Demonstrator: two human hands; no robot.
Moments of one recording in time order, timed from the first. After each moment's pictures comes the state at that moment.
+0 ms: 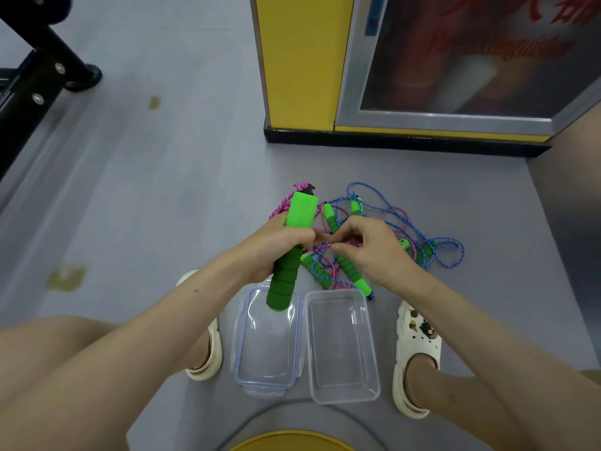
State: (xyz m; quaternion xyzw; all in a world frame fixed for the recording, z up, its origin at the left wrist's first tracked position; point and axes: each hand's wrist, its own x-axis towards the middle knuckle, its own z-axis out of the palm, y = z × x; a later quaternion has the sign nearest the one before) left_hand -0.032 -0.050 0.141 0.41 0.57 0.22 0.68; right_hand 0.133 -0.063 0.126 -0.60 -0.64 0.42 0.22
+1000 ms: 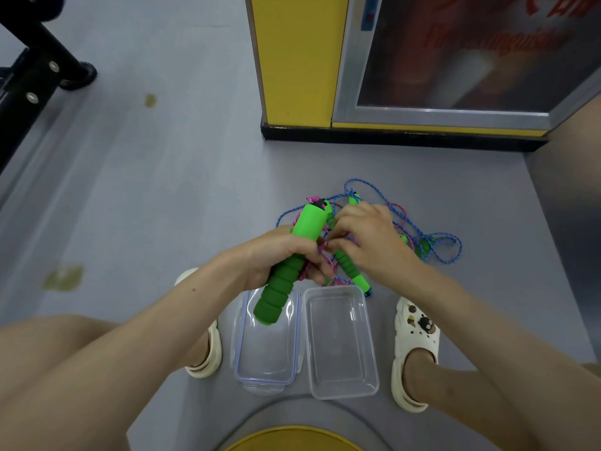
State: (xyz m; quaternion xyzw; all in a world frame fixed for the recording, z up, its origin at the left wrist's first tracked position) left_hand -0.032 -0.059 0.142 0.39 0.48 0.15 0.77; right_hand 0.139 -0.059 0.131 -0.53 -0.81 0.19 0.14
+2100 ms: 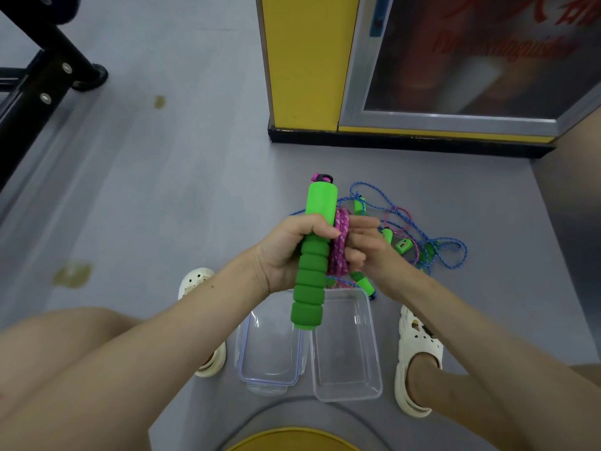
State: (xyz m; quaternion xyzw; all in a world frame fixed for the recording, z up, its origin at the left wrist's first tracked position) left_hand -0.022 -0.058 0.144 0.22 0.21 0.24 0.92; right_hand 0.124 -0.071 0.127 -0.50 -0.59 0.57 0.27
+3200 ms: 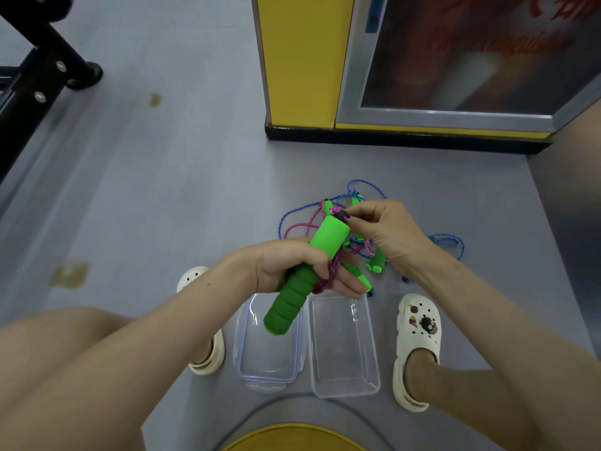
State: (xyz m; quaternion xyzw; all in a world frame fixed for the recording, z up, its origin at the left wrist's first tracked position) left_hand -0.030 -0.063 0.135 0.38 0.34 0.06 0.86; right_hand 0.144 -0.053 0.140 -0.54 -0.52 0.58 0.34
